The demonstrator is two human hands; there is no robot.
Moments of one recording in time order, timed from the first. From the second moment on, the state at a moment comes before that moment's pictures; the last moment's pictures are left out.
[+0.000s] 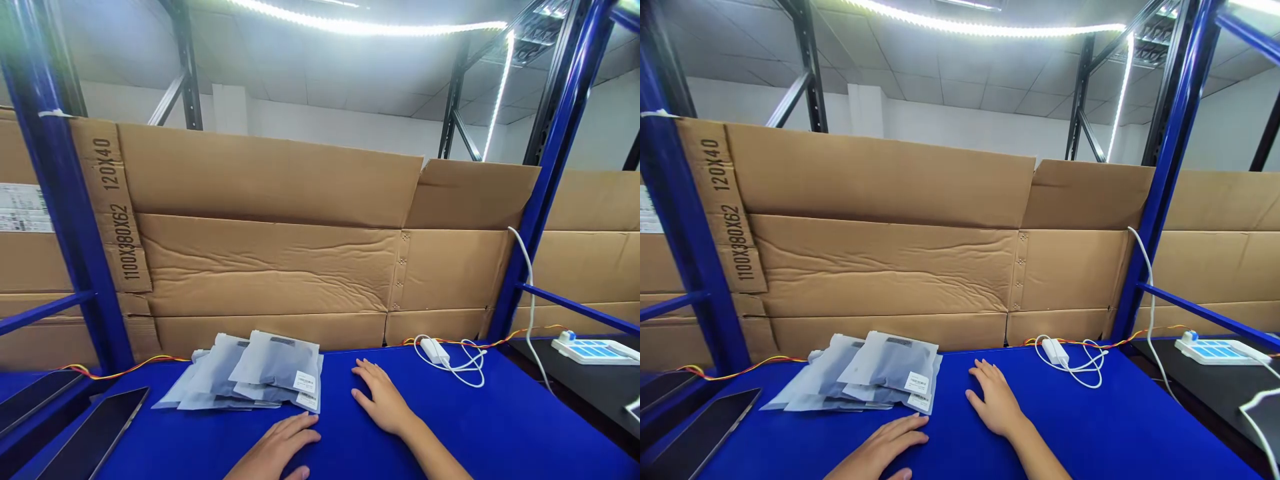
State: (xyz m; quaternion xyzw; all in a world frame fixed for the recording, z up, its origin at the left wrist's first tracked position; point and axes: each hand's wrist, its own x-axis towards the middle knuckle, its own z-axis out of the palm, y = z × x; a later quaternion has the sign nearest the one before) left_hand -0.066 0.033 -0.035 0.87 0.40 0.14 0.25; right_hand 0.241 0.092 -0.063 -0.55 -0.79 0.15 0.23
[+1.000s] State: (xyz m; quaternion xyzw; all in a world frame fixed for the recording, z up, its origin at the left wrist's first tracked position) left_hand -0.063 0.034 -0.025 0.87 0.38 0.13 0.29; right_hand 0.121 0.091 -0.006 -0.42 -0.85 0.14 0.28
